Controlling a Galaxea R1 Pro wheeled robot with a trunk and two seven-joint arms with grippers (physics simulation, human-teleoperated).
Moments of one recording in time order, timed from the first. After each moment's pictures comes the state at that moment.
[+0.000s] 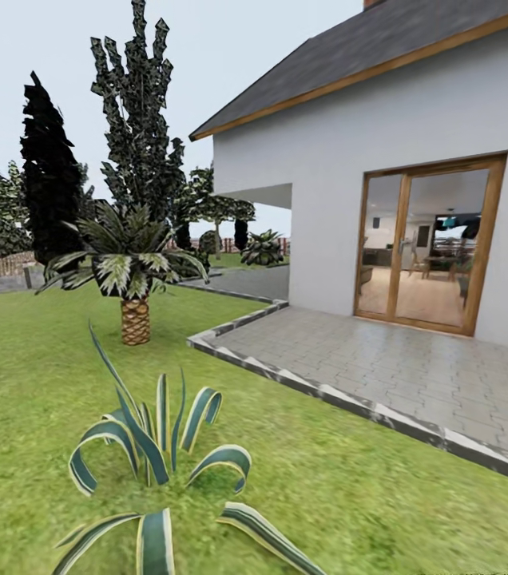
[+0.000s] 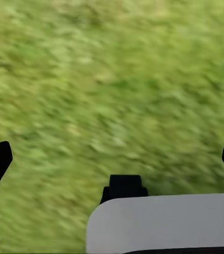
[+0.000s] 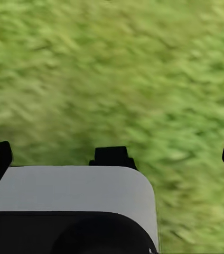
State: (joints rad) left arm 0.01 0.04 -0.01 -0.17 0.00 -0.16 0.01; right arm -0.03 -0.03 -0.05 -0.05 0.00 -0.17 0.00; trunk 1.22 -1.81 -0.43
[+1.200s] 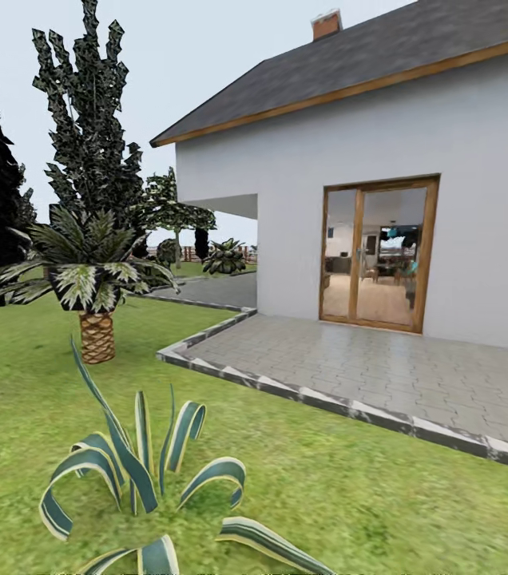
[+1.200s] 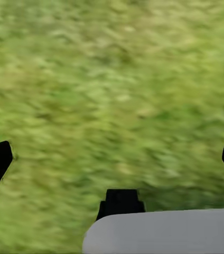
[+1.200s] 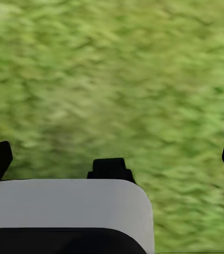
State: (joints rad) left arm 0.01 0.04 -0.01 -0.18 0.00 -0.16 0.01; right arm -0.03 -0.04 -0.06 -0.05 0.00 -0.17 0.00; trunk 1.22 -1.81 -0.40
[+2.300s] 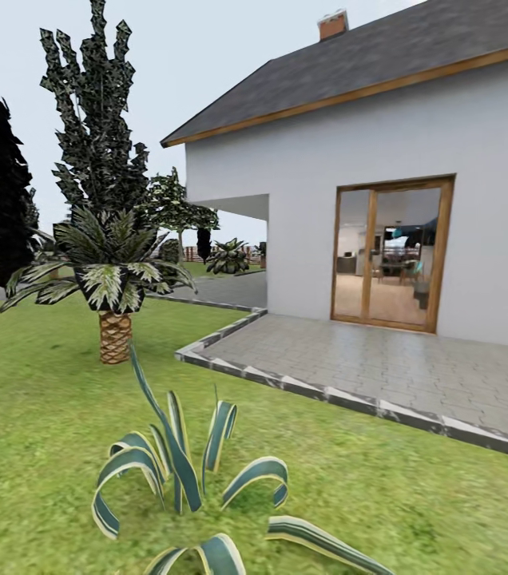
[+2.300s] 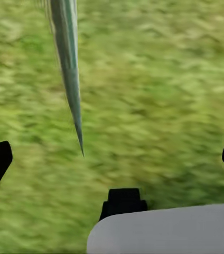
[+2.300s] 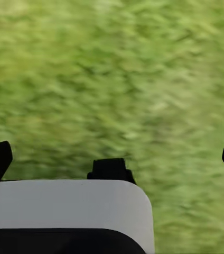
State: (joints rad) left arm 0.01 0.04 -0.02 -0.18 -0.04 -0.16 0.01; right arm -0.03 -0.04 -0.06 -0.05 0.00 -0.17 0.00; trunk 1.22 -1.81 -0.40
